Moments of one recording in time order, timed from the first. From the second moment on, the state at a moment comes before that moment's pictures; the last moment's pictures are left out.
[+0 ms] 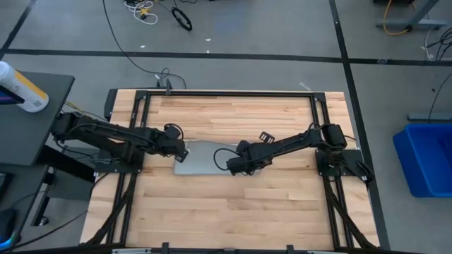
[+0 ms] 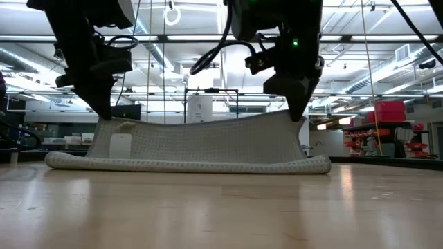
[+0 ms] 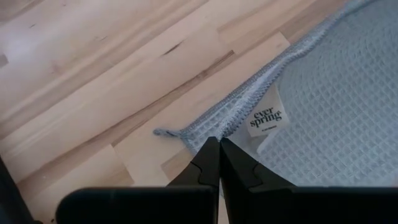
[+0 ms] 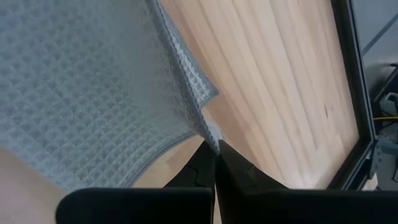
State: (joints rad) left arm -0.08 1.18 0.73 -0.86 -0.45 -0.98; right arm 0.18 2.00 1.57 -1.35 0.52 0.77
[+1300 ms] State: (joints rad) left arm -0.07 1.18 0.67 -0.75 -0.47 -1.01; right arm 0.15 2.00 1.55 -1.32 0.57 0.79
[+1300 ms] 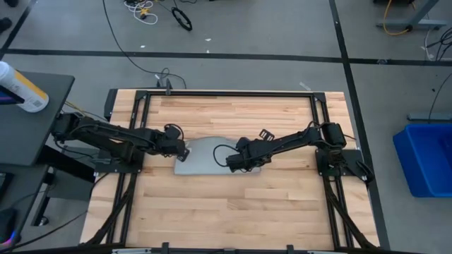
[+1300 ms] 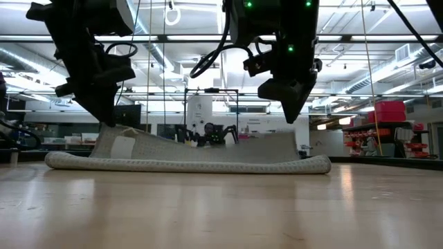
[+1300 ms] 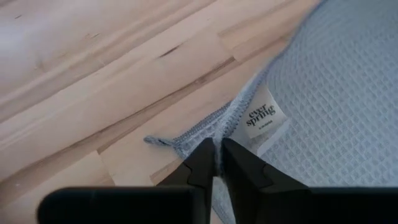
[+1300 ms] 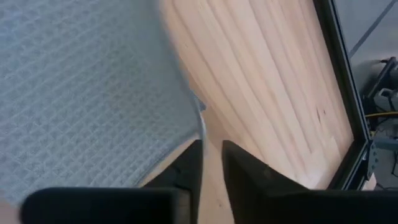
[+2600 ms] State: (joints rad) left arm -0.14 1.18 0.67 -0.76 -0.39 -1.12; right arm 0.27 2.00 1.55 -1.32 0.50 0.93
